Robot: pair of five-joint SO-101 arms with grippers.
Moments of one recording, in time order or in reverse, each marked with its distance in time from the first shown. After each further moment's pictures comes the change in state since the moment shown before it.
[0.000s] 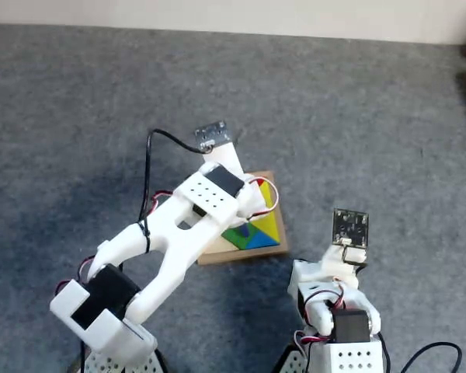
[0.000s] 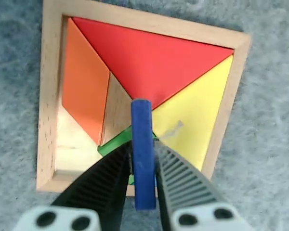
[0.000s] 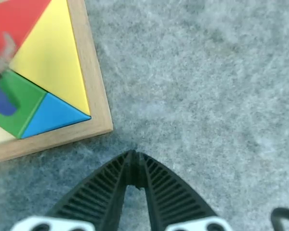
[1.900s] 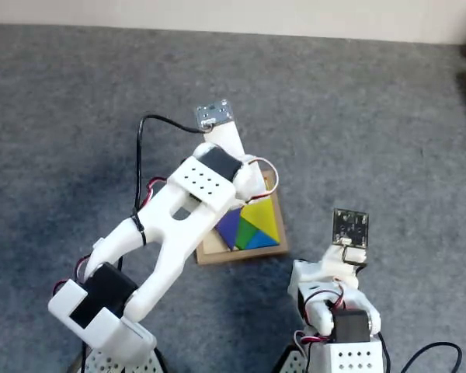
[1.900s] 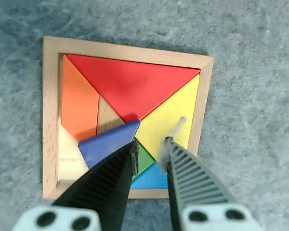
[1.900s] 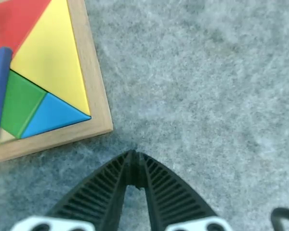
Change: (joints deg) left arm -2.1 0.0 -8.9 5.5 -5.9; right arm 0.0 0.0 0.0 0.0 0.0
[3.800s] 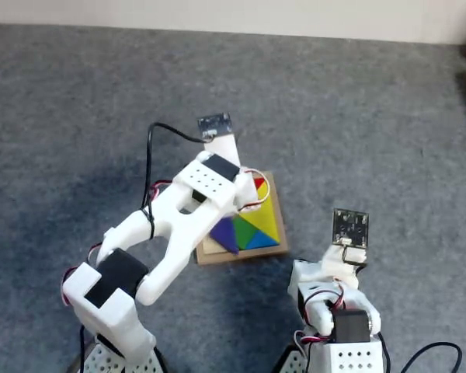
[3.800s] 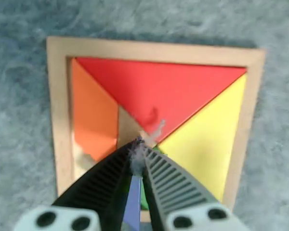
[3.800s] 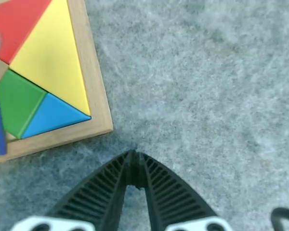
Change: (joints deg) left arm -1.7 8.1 3.3 -2.3 -4.4; right arm 0.0 0.0 0.0 0.0 0.0
